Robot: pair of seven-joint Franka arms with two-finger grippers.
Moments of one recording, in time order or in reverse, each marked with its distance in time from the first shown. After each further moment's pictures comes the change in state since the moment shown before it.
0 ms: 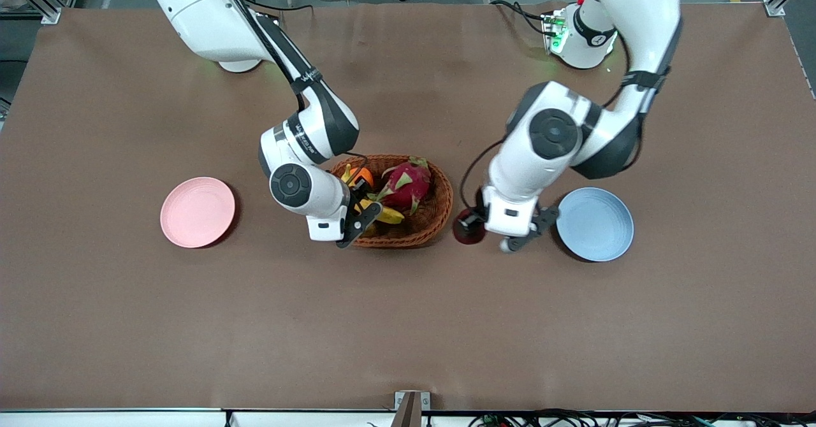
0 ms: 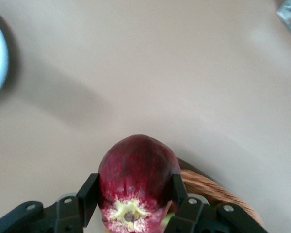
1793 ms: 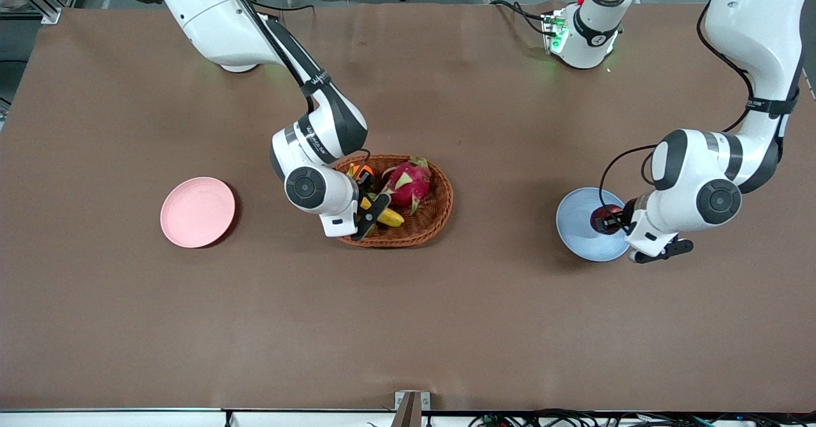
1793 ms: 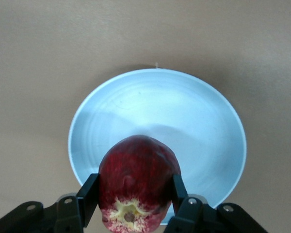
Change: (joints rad) left arm 0.471 -0.030 -0.045 -0.380 0.128 0.071 0.685; right arm 0.017 0.023 0.010 0.002 0.004 -0.033 -0.076
